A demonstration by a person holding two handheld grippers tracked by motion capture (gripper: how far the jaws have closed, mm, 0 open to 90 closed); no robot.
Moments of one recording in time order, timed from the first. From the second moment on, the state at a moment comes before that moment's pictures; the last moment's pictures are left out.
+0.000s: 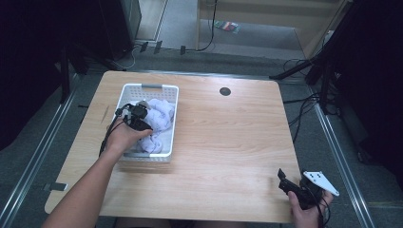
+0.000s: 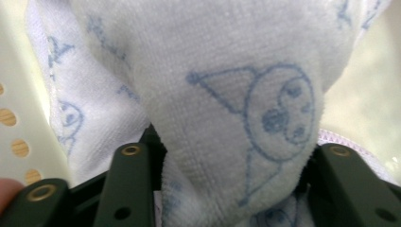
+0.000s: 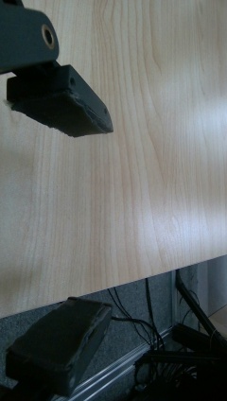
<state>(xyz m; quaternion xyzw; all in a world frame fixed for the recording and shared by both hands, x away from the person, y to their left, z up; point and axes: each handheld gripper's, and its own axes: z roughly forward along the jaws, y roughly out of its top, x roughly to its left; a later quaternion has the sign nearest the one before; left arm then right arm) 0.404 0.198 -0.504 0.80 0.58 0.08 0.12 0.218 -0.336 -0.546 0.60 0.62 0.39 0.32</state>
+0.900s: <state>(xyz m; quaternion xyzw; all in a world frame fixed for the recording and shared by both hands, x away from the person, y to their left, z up) 0.404 0.206 -0.487 0.80 0.58 0.06 0.16 0.218 -0.337 -0.546 0.60 0.62 0.39 0.32</state>
